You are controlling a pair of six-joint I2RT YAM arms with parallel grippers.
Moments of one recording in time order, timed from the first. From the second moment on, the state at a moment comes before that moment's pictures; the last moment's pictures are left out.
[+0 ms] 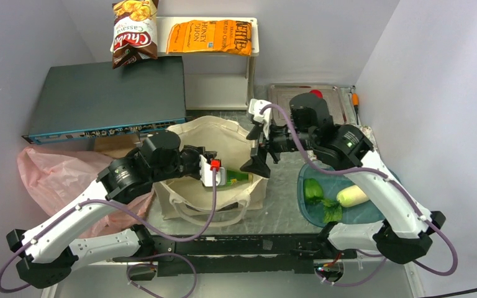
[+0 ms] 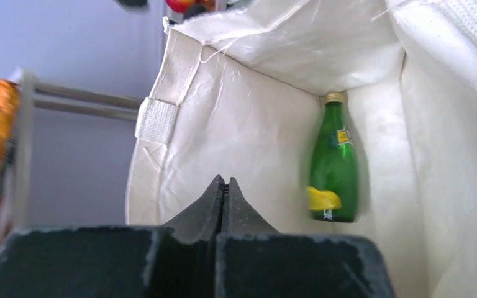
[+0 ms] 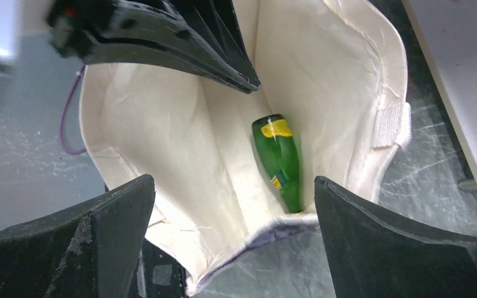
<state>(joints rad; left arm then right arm) -0.90 0.96 1.19 -0.66 0.15 0.87 0.79 1.20 1.61 -0.87 -0.53 -0.25</state>
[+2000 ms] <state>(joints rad) -1.16 0.69 0.81 -0.86 0.29 0.87 0.97 1.29 1.05 -0.45 -0.43 -0.48</state>
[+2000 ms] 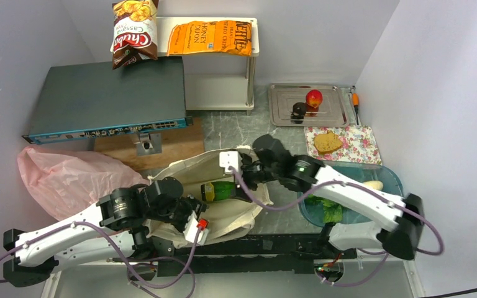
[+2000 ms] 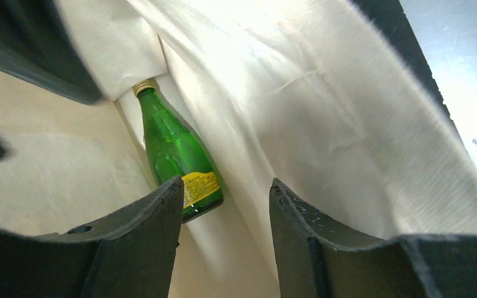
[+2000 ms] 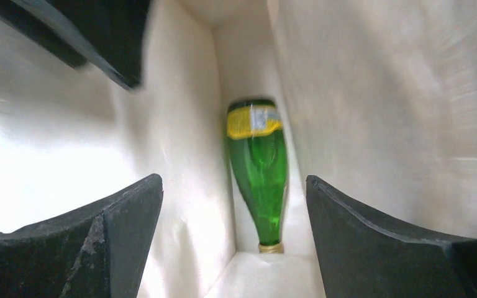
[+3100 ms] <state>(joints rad) -1.04 1.53 1.02 -0.69 -0.03 0.64 0.90 0.91 1.17 -0.58 -0.24 -0.26</state>
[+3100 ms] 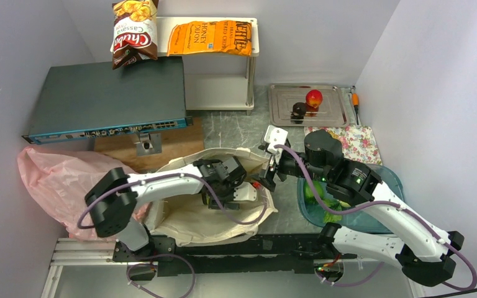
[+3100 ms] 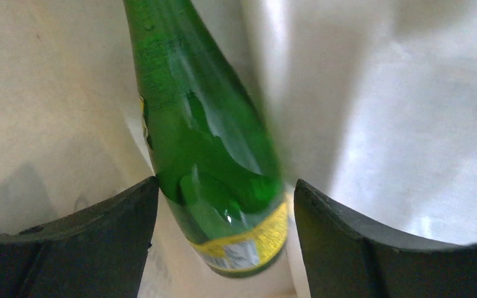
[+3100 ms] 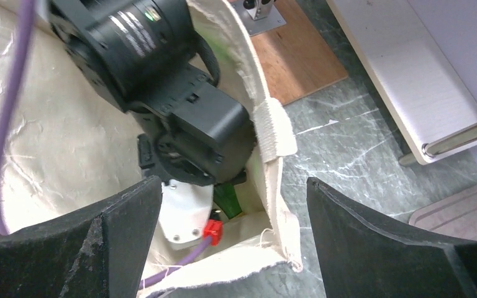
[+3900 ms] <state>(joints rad) -0.99 1.86 1.22 -0.86 -0.07 0.57 0.90 0.91 1.17 -0.58 -0.24 -0.25</state>
